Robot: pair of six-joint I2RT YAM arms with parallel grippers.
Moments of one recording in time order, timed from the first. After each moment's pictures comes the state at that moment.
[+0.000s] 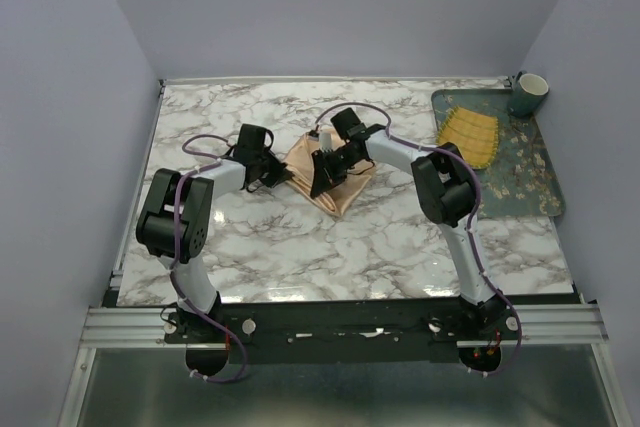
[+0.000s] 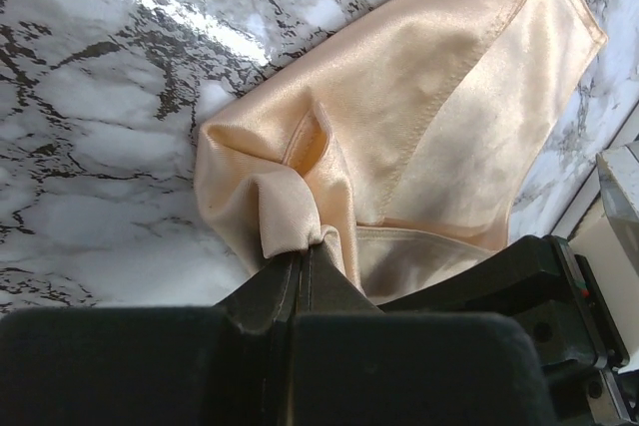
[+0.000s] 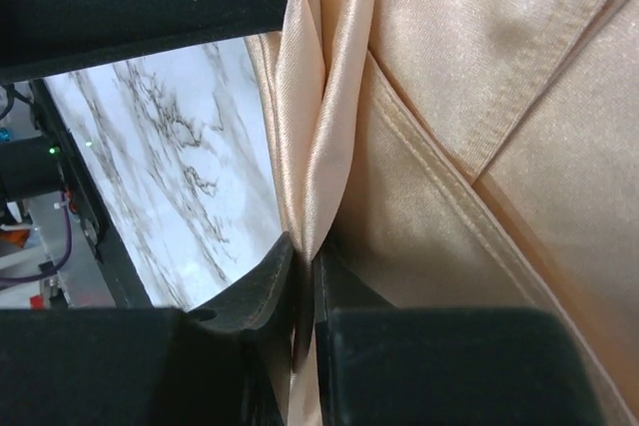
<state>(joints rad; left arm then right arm) -0.26 1.80 0.99 -0.05 0.18 -1.07 0.57 2.34 1.76 -0.53 -0.80 0.12</state>
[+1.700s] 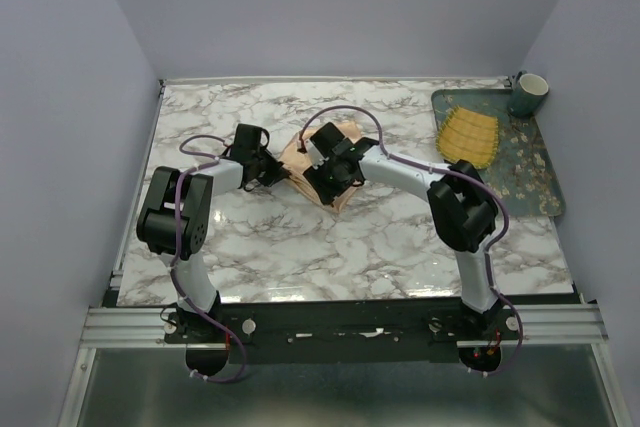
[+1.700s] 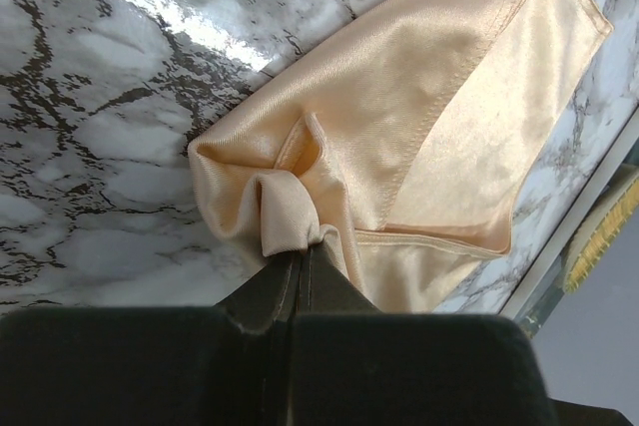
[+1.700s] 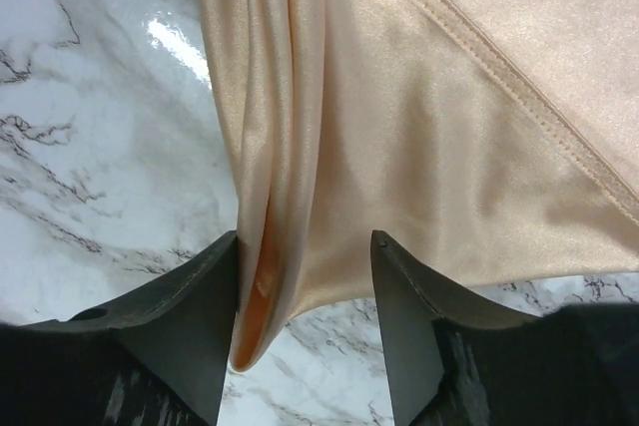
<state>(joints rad) -0.23 1.82 0.99 -0.02 0.20 -1.07 0.77 2.07 1.58 -0.61 -0.06 -0.03</state>
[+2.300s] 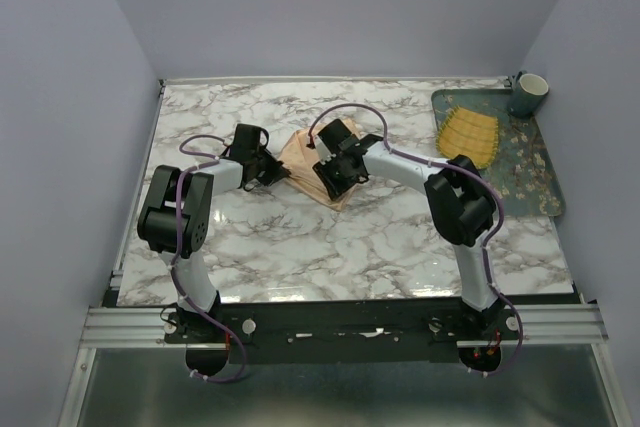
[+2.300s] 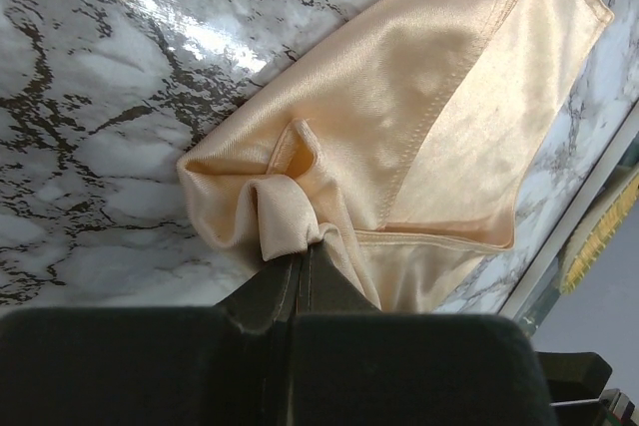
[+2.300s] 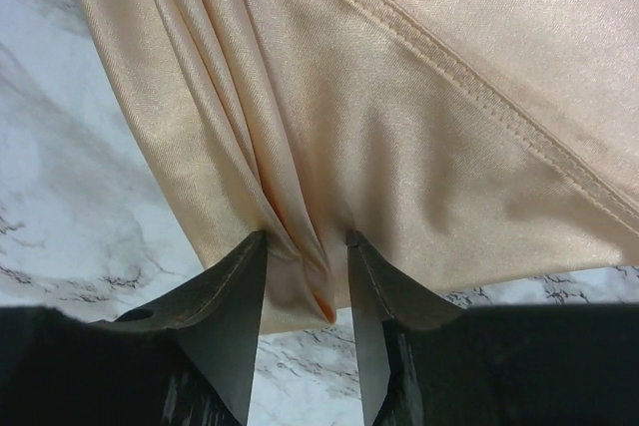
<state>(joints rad) -0.22 1.83 0.99 0.00 0.21 -1.06 0.71 2.11 1.58 -0.60 -0.07 -0.02</state>
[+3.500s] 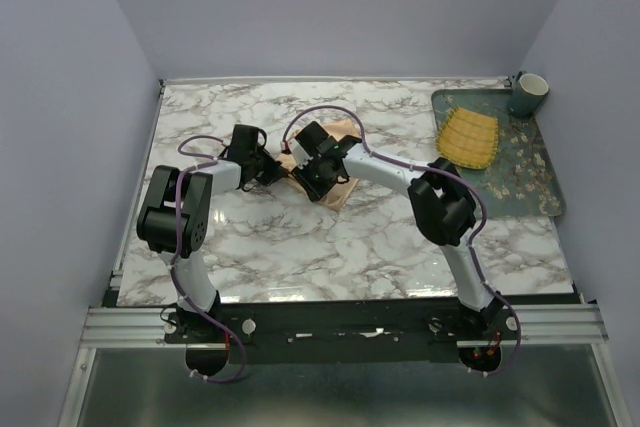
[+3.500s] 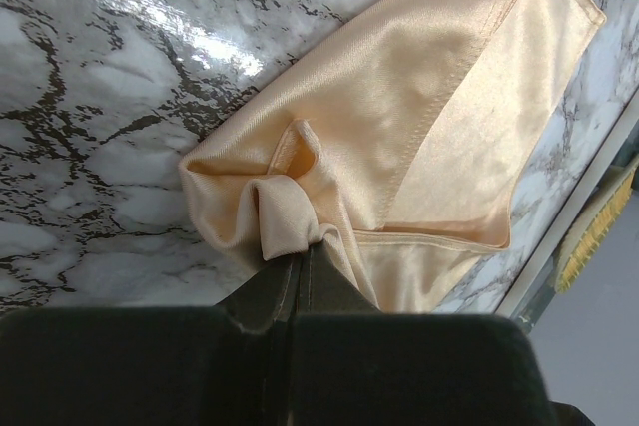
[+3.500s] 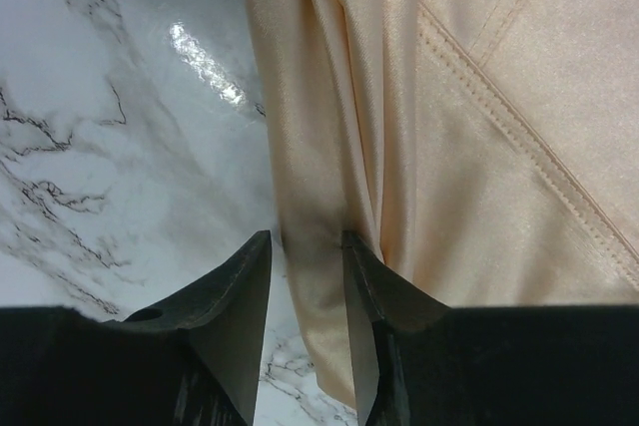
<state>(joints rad) -0.21 1.83 0.98 0.02 0.22 -1.06 0.80 2.21 1.76 -0.64 -0.11 -0.08</state>
